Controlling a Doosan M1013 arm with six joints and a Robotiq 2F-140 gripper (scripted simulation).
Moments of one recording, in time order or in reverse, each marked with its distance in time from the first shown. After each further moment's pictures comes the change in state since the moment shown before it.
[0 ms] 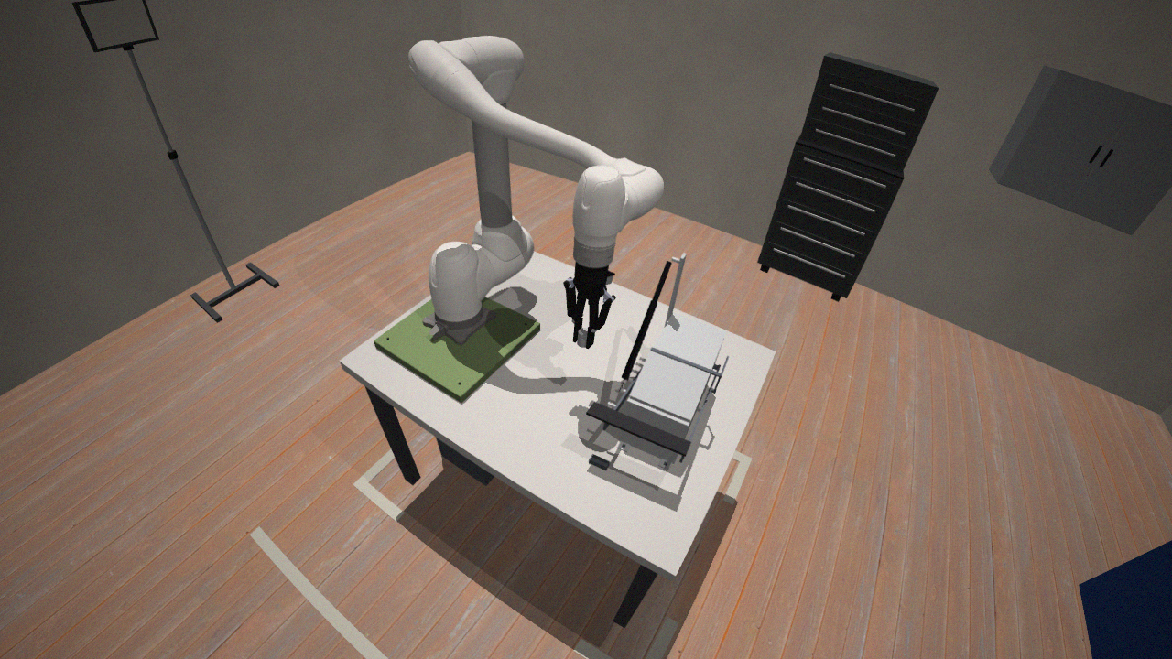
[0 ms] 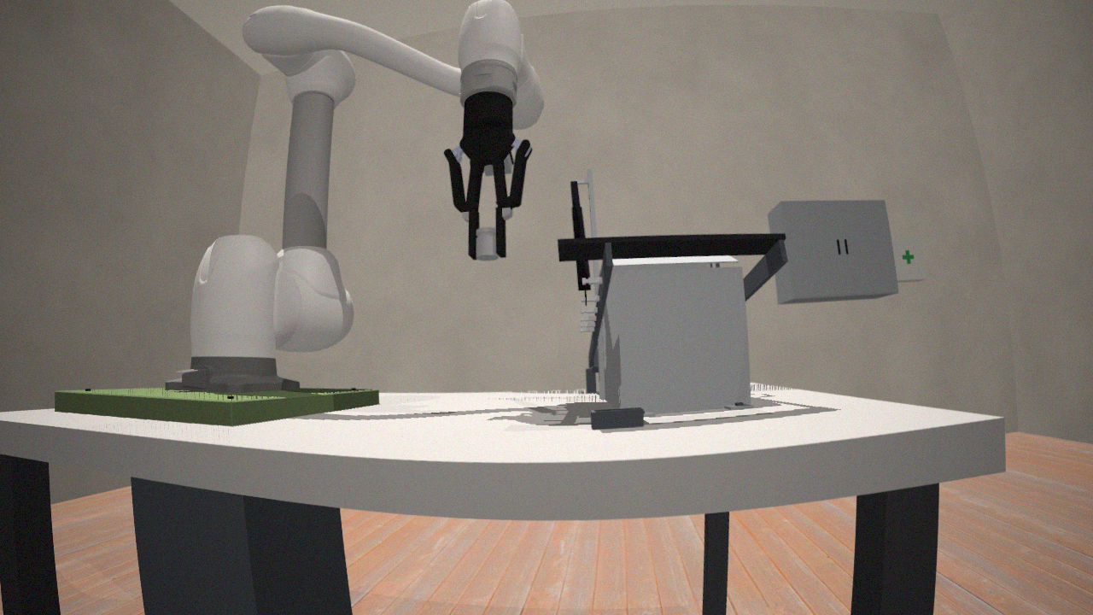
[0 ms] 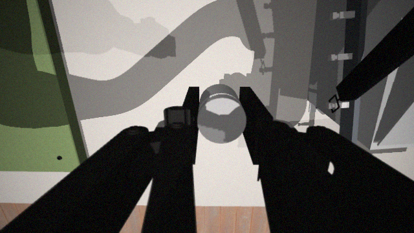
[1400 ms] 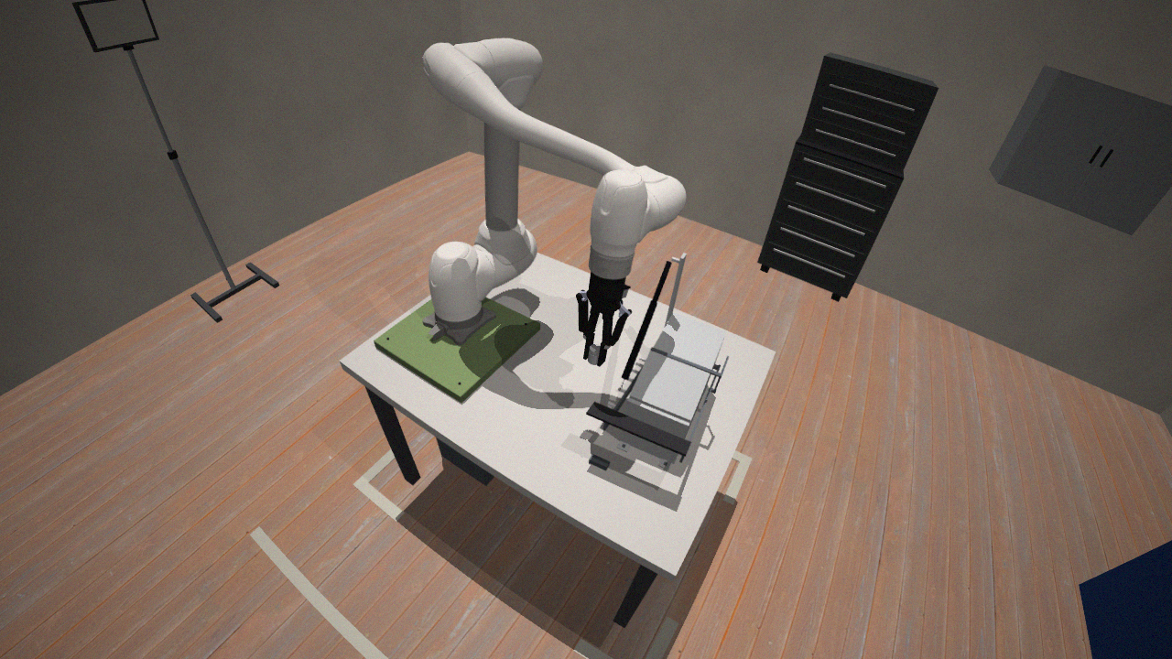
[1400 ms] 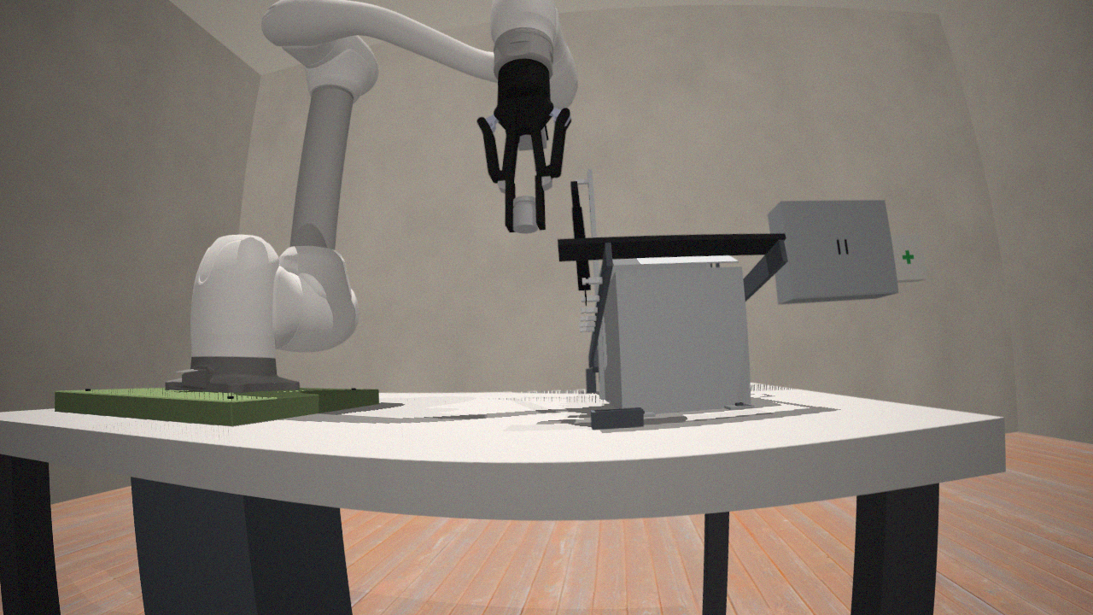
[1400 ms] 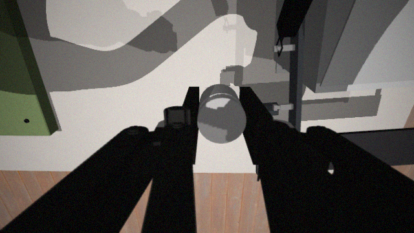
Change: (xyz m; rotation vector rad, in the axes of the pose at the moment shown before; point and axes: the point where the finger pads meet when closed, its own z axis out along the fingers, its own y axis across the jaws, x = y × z) arm -0.054 0.063 -0.018 0.000 -0.051 0.000
